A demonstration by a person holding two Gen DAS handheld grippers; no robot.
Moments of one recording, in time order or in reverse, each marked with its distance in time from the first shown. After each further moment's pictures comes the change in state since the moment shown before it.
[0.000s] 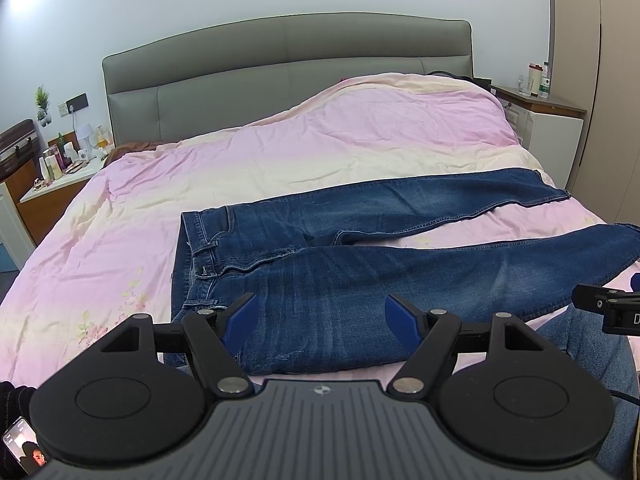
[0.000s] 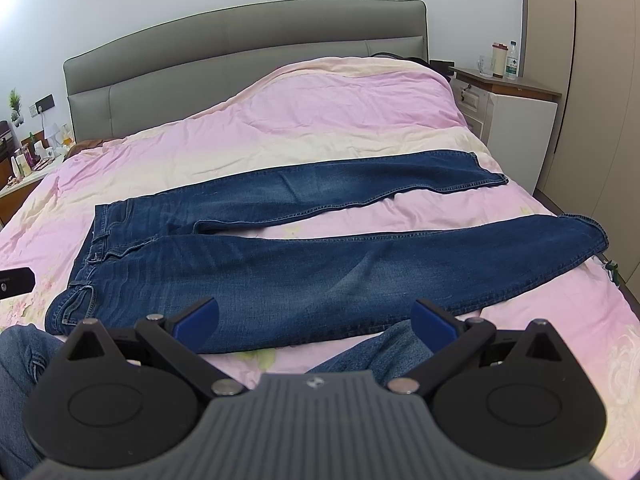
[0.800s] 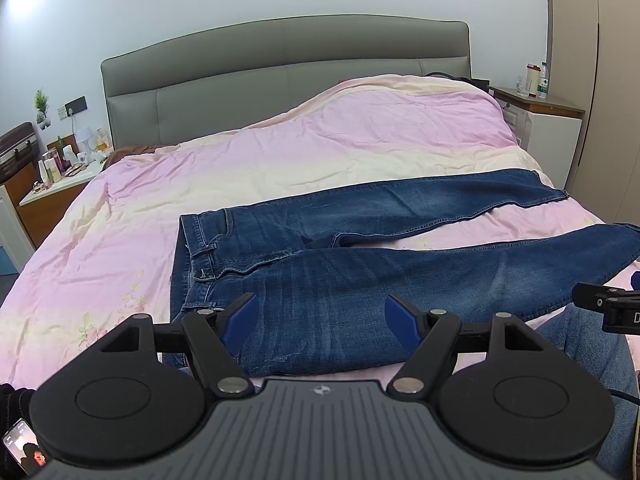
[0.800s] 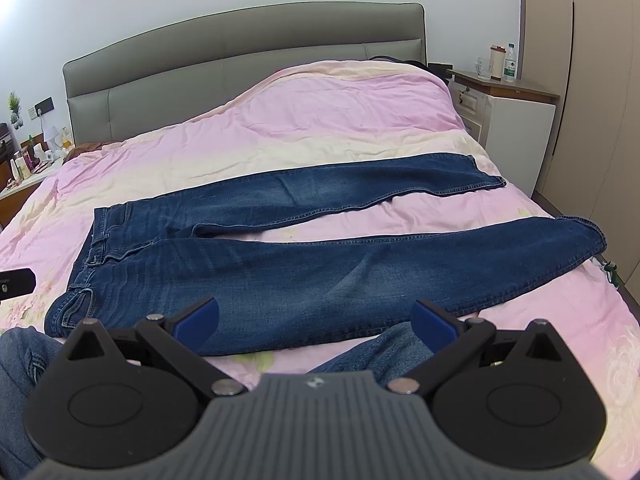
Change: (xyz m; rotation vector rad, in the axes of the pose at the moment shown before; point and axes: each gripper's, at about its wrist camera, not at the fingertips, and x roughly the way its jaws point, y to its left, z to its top) left arm -0.003 -0.003 0.003 0.006 -0.004 0.002; right arm -0.004 -0.004 0.000 0.003 -0.011 -0.003
